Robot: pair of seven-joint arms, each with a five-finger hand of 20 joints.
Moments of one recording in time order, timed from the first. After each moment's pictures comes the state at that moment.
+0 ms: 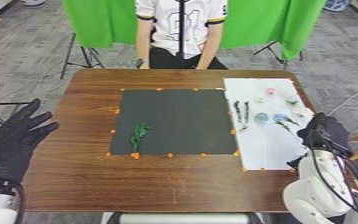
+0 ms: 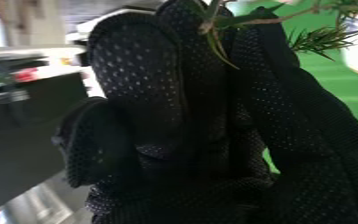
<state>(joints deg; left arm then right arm) 147.4 -47.4 -111.7 -133.0 36.3 22.2 18.6 -97.0 -34.8 61.9 -120.8 -135.9 15.8 72.8</state>
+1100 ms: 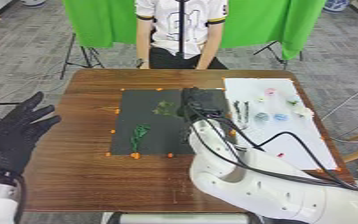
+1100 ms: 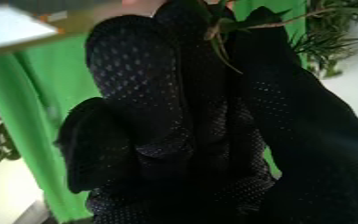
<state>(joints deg) 142.2 -49.2 -111.8 -133.0 39.0 20.2 12.3 -51.2 -60.8 17.3 -104.6 -126.0 7.9 62.6</state>
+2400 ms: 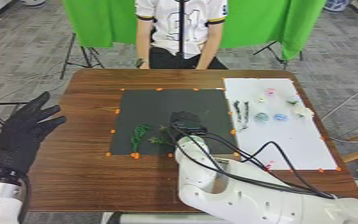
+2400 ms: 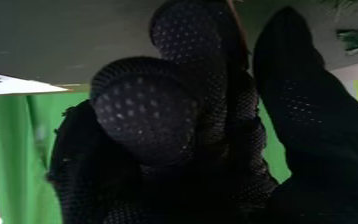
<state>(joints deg) 141.6 -48.6 -110.5 -132.7 39.4 19.8 12.1 -55.2 -66.4 16.4 -100.8 -125.3 -4.0 64.7</state>
